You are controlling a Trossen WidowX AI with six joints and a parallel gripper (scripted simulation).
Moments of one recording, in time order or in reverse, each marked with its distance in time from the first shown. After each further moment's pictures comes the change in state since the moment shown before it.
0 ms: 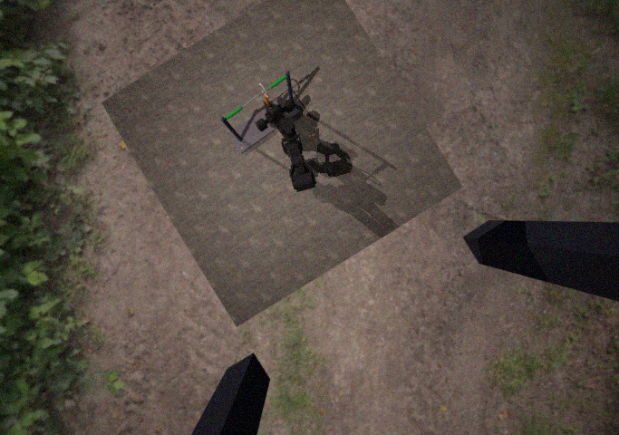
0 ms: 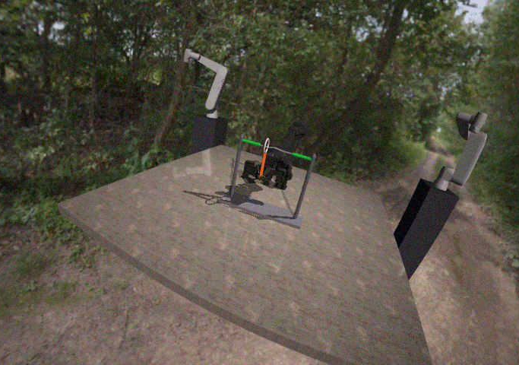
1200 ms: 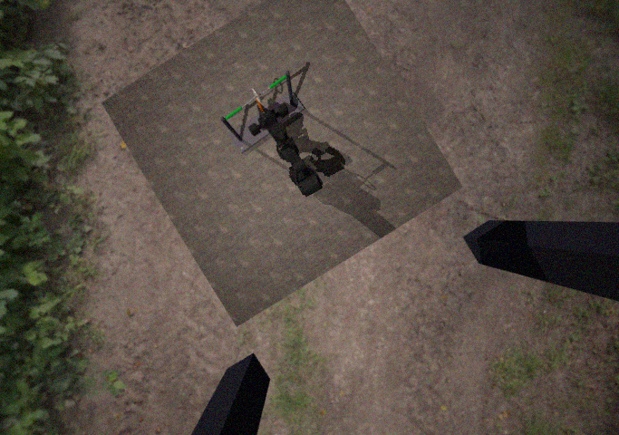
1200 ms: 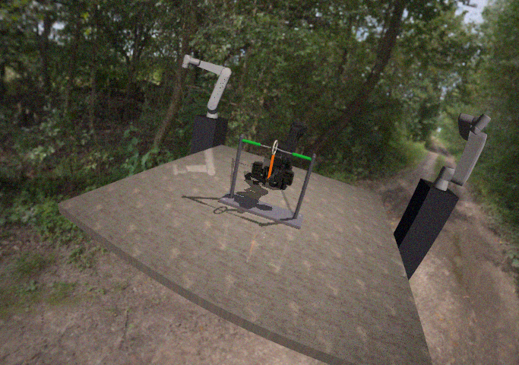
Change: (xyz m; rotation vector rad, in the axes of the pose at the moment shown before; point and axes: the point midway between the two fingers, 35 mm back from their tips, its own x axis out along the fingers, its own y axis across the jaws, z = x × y) arm -0.001 0.035 0.001 0.005 0.006 -0.029
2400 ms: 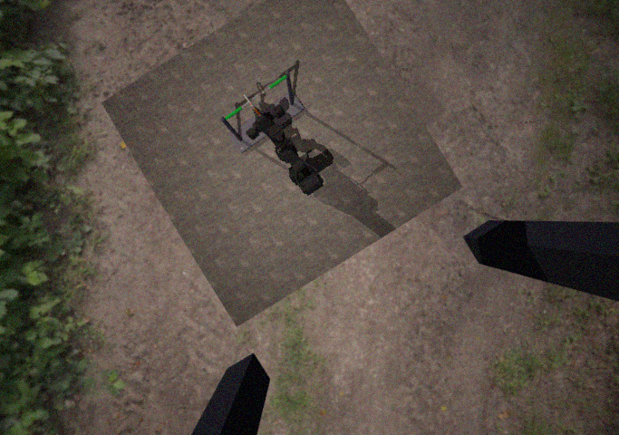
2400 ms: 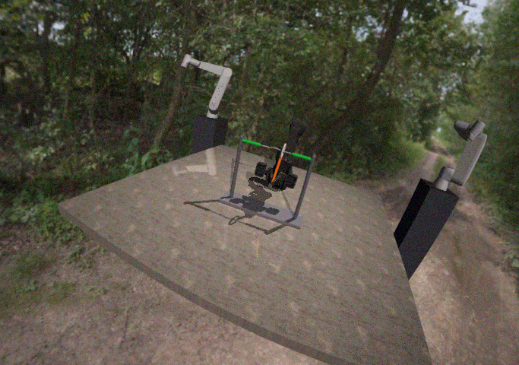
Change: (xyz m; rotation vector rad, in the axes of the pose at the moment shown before) arm 0.000 0.020 -0.004 -0.115 0.000 0.064
